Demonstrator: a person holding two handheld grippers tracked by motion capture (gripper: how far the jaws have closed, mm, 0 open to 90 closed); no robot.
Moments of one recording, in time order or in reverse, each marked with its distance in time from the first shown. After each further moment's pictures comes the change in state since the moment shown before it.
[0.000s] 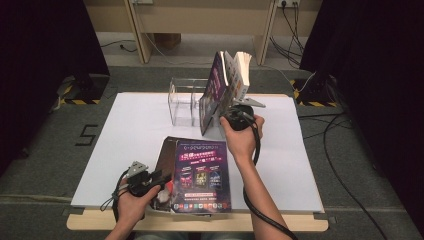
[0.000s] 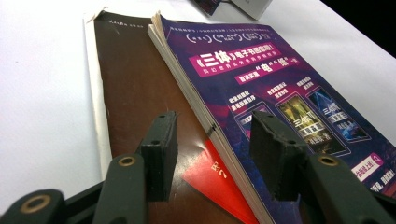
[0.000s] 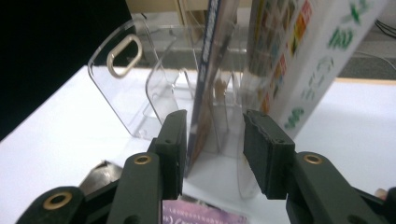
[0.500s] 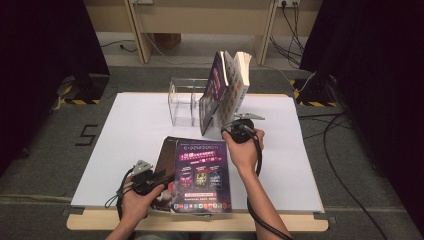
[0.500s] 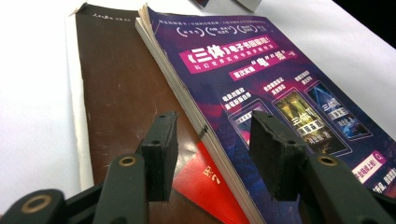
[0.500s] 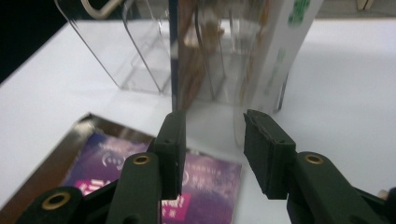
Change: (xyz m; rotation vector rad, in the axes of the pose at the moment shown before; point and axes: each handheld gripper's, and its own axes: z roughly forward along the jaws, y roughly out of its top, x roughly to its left) left arm -0.004 0.003 0.011 0.036 -0.015 0.018; right arm -0.016 -0.044 0.017 0.136 0.011 0.015
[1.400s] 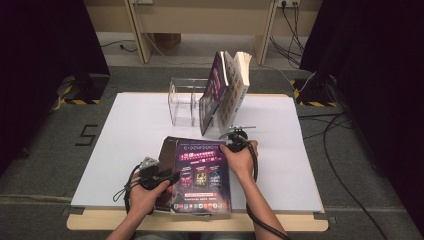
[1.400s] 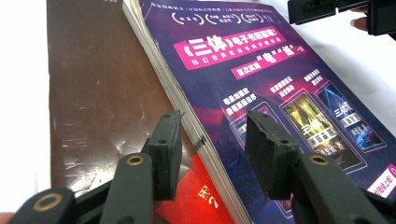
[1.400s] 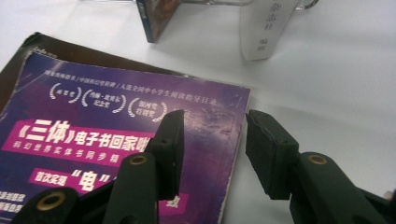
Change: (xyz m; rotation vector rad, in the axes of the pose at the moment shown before) left arm 0.001 0.003 0.023 0.047 -0.016 -0.045; right arm -0.017 -0.039 0.051 0.226 0.031 0.036
